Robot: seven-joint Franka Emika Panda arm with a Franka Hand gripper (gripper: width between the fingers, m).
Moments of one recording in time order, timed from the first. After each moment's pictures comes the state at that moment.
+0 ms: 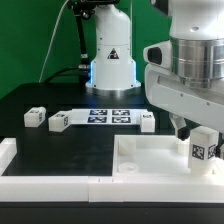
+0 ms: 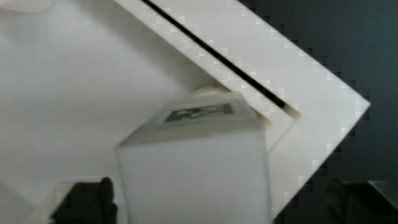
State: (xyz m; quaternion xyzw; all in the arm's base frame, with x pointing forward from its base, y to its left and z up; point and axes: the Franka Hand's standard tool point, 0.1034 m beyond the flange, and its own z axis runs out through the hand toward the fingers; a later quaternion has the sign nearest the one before) arm 0.647 0.111 0.069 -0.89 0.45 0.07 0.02
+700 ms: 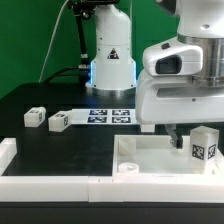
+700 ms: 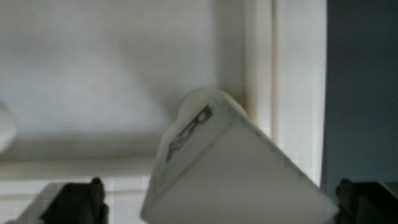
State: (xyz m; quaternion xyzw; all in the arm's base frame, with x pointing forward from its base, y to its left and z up) arm 0.646 0.116 0.071 -1.00 0.00 0.05 0.03
